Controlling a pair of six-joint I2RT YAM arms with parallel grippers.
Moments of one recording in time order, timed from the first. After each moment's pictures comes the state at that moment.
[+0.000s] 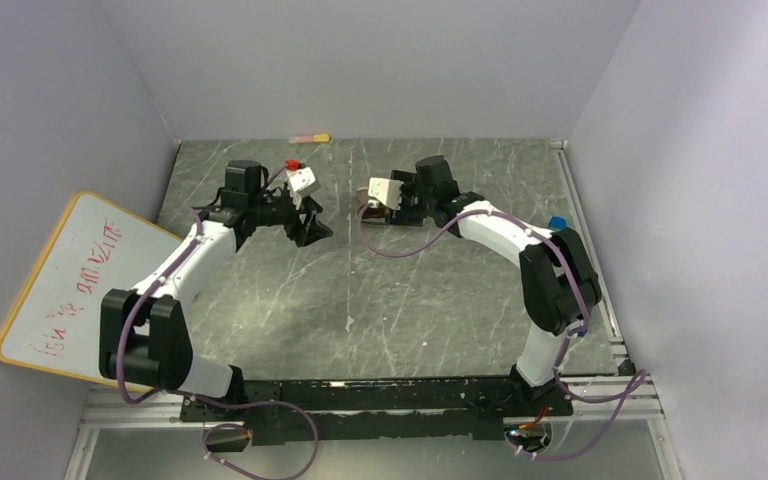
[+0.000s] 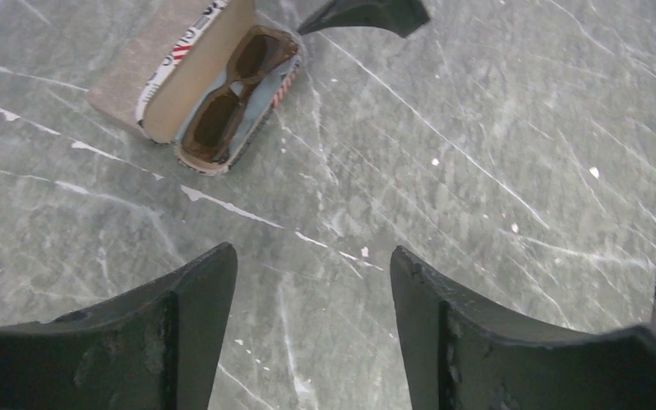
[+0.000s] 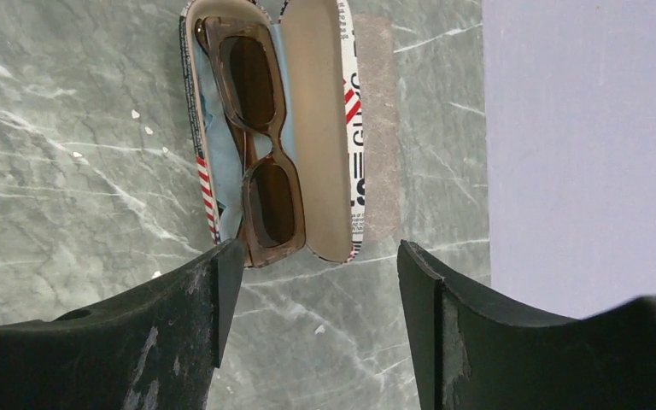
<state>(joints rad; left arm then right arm) -0.19 1.41 1.03 -0.27 0.91 0.48 0.50 1.79 1.25 -0.10 -0.21 -1.04</state>
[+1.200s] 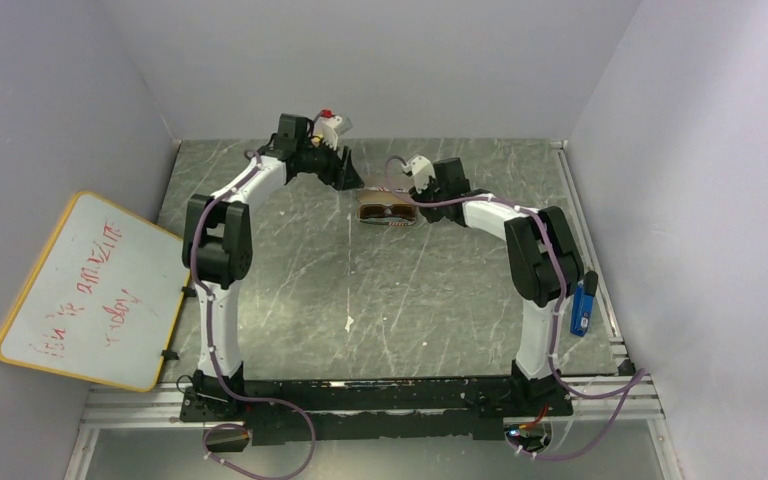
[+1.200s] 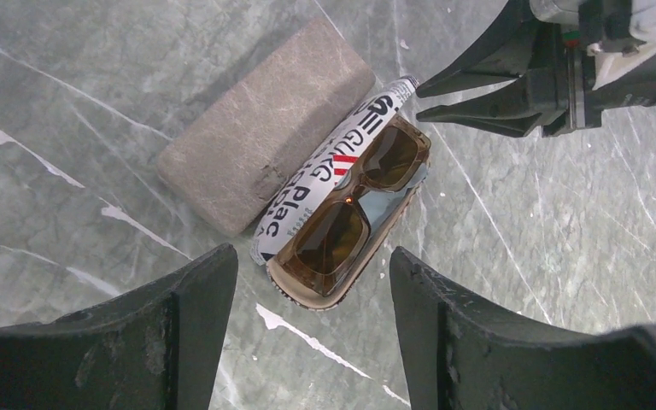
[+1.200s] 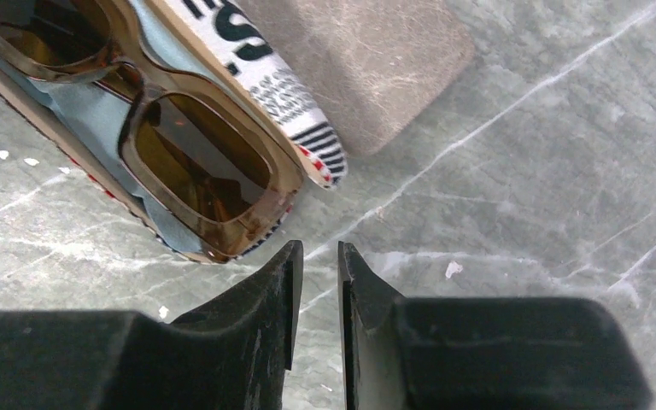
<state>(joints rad) -0.25 2.17 1.79 -0.28 0.81 0.09 0.35 1.99 1.29 -0.06 -0.17 -0.36</state>
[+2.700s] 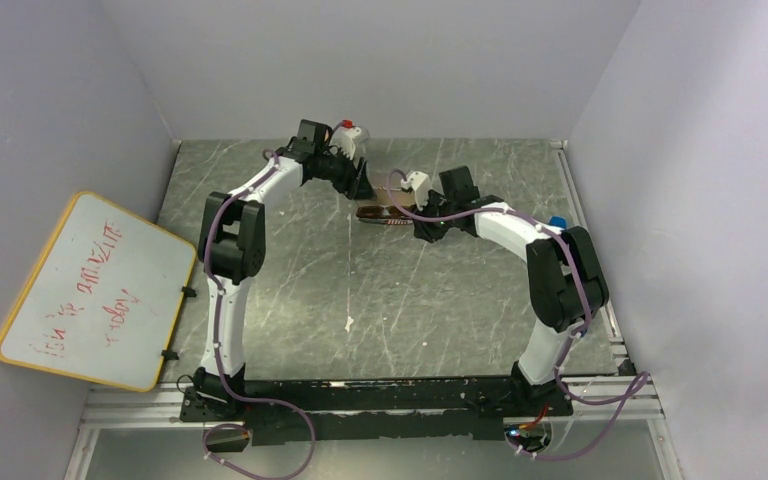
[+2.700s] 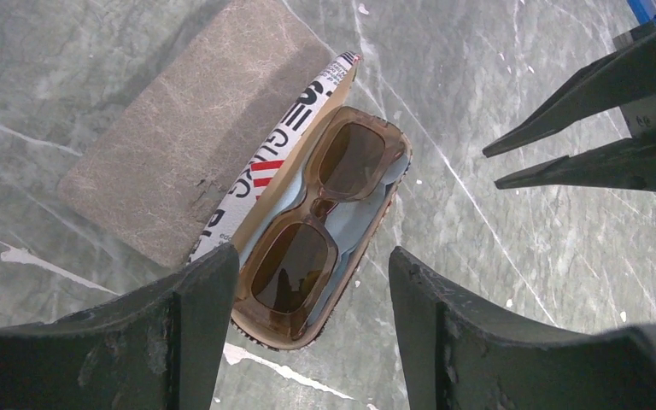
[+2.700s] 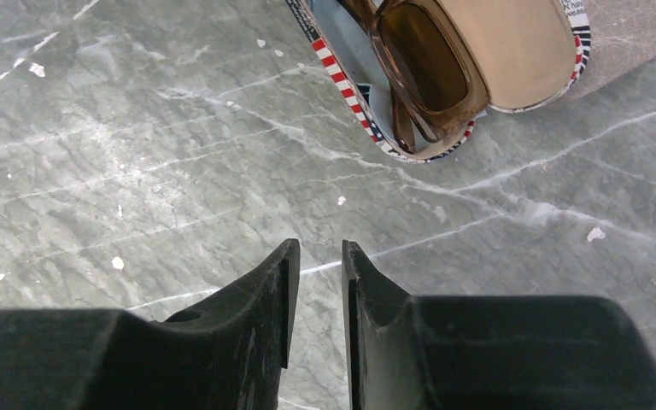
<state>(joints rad) -0.31 2.27 1.88 -0.39 0.86 0.16 0.37 1.78 1.16 -0.25 -0.40 -0.43</state>
